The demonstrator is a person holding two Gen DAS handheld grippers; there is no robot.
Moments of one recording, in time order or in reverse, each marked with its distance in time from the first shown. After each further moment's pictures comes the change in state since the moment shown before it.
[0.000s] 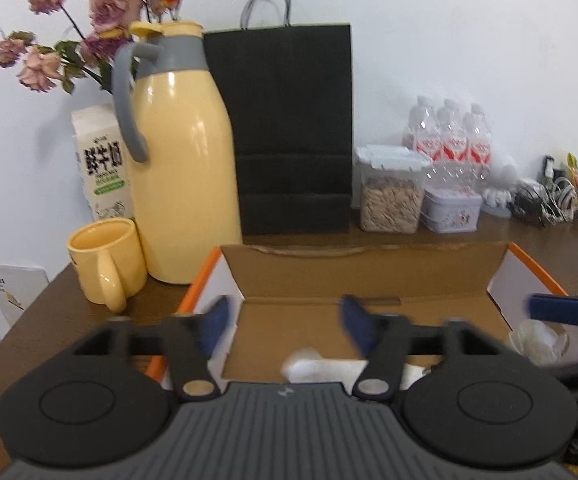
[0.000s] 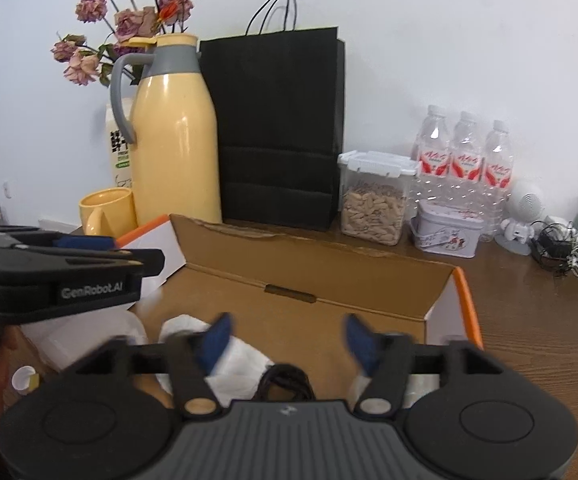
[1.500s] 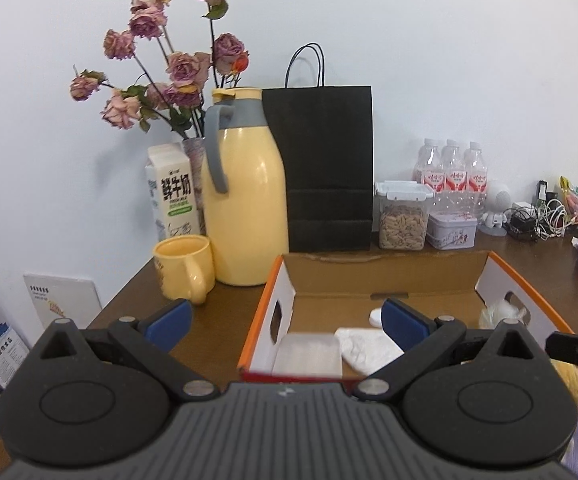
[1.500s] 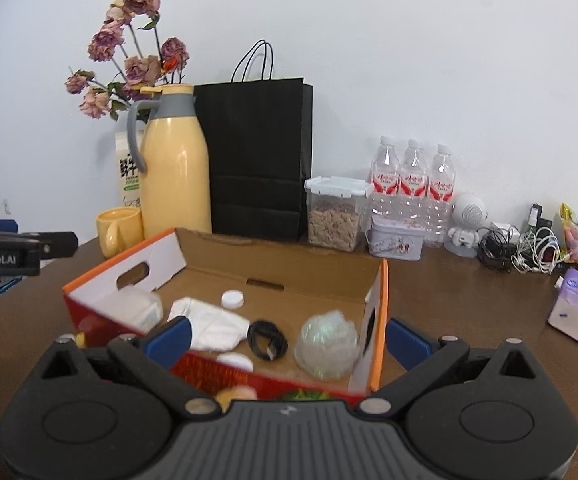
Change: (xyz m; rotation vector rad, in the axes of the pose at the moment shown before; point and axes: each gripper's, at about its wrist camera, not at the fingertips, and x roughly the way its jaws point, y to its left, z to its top) left arm -0.131 0.036 -0.021 -0.007 -0.080 0.054; right arm -0.128 -0.018 -0.032 0.000 -0.043 -0.021
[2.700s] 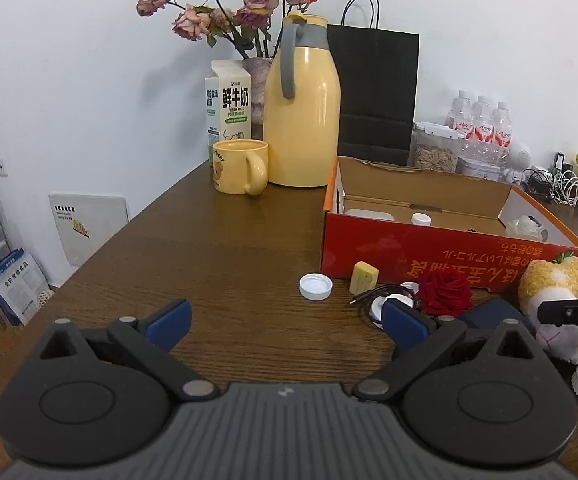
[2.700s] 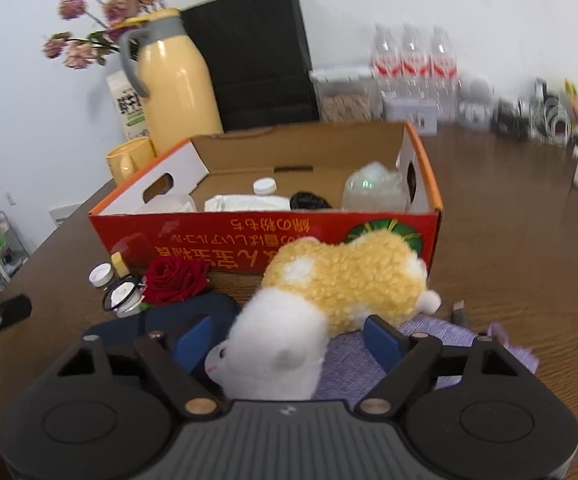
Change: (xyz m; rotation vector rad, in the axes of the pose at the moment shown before) left arm -0.043 0.063 -0.085 -0.106 0.146 0.030; right arm 0.016 0.026 -0.047 0.227 0.272 0.039
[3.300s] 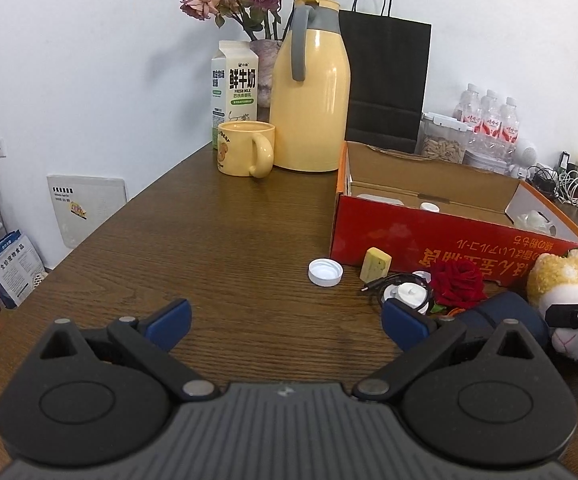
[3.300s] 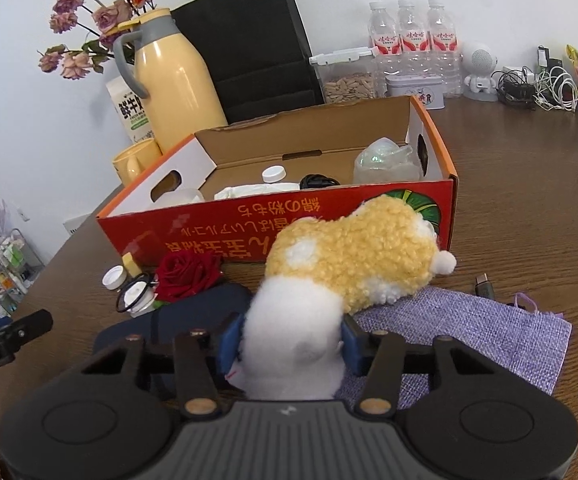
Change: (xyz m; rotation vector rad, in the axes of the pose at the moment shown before) left arm 0.011 0.008 -0.005 -0.027 0.037 -0.006; right arm 0.001 -0.005 -0.009 0.049 -0.004 0.081
